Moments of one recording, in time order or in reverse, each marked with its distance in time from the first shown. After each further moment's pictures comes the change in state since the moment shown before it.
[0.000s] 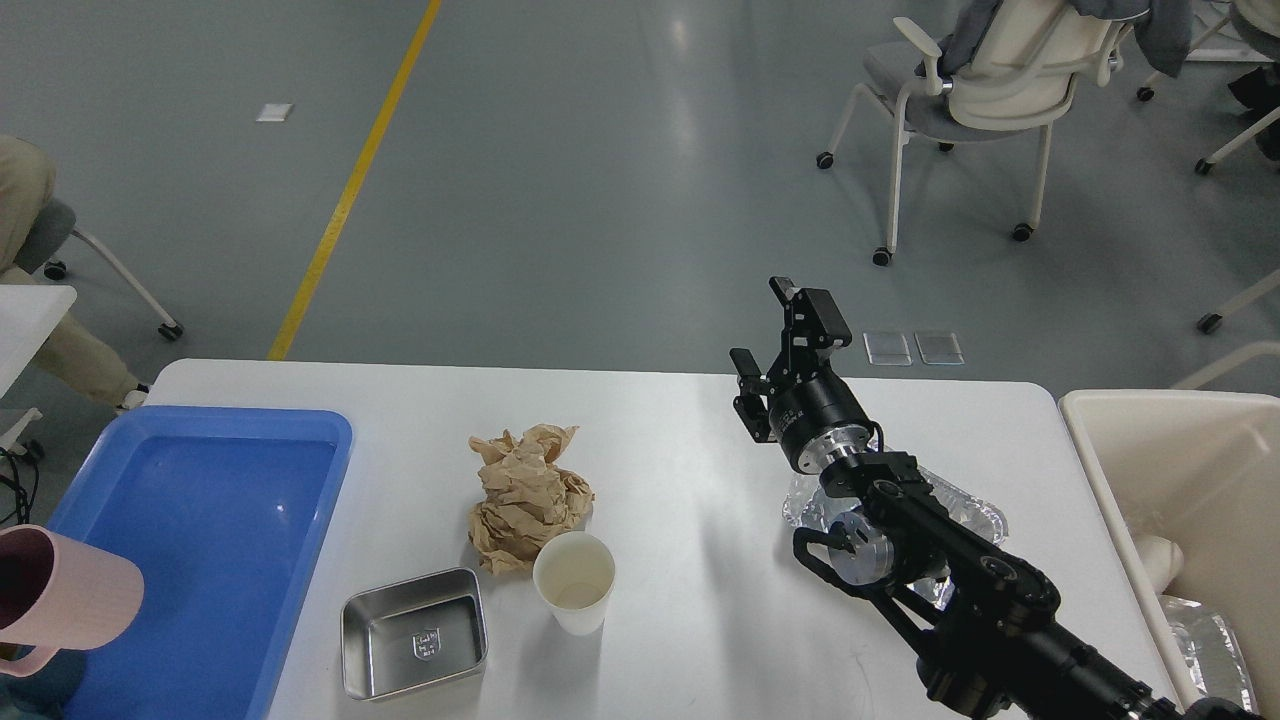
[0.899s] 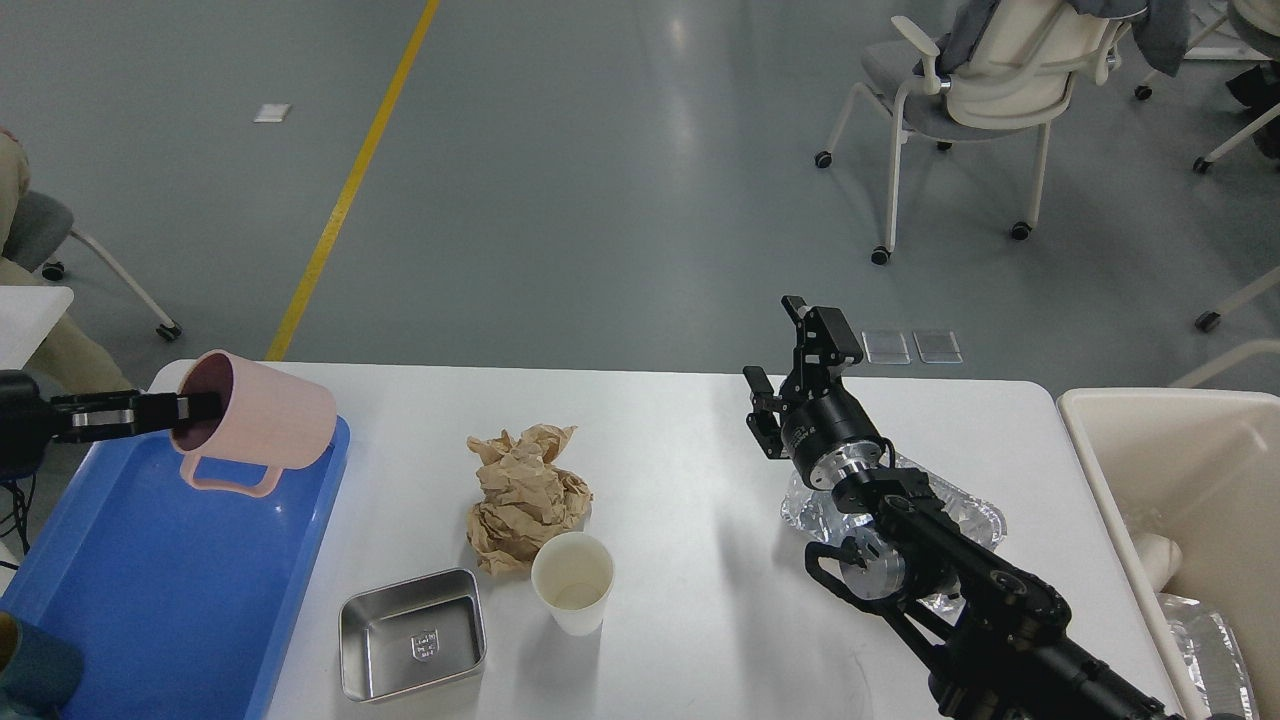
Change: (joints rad) left arm -0.044 -0.235 -0.337 0.020 -0.238 -0.255 0.030; right arm -0.033 -0.016 0.001 -0.002 0.000 0.001 0.000
